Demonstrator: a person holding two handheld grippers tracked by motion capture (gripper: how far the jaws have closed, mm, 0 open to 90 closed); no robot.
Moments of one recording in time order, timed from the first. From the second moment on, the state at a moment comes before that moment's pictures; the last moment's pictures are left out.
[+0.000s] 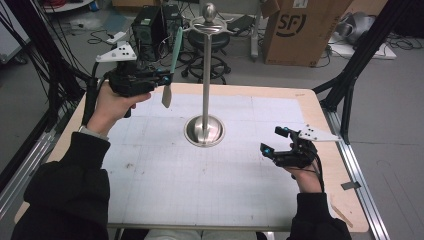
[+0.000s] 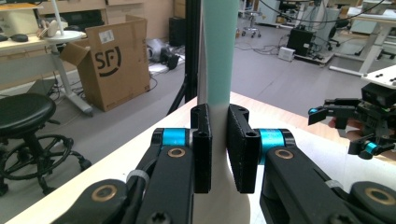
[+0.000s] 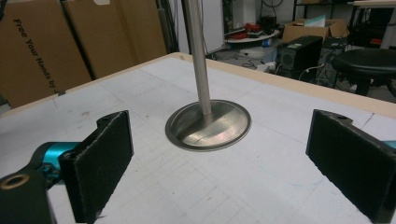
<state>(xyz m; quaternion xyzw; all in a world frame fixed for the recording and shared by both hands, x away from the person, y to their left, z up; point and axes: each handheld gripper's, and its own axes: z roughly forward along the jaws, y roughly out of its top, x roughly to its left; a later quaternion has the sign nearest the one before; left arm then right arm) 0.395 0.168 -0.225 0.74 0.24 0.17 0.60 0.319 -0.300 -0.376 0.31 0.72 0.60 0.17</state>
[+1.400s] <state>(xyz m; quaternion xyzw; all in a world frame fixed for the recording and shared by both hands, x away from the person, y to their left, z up) 0.403 0.139 -0.247 0.74 0.21 0.20 0.61 0.315 -0.305 -0.376 0.32 0.71 0.60 0.17</state>
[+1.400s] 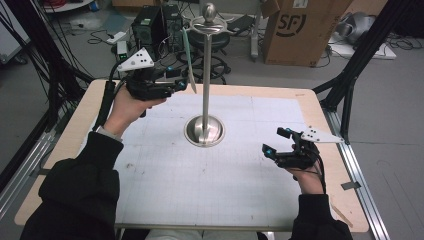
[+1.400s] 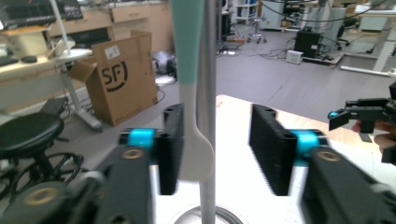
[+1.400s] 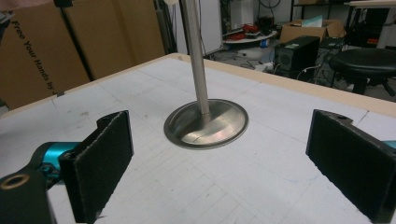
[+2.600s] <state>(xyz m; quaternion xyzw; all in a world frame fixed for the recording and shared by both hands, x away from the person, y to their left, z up) 0.374 0.229 -0.375 0.71 0.29 0.19 0.61 0.314 -0.309 -0.379 0.32 0.71 0.60 0.18</state>
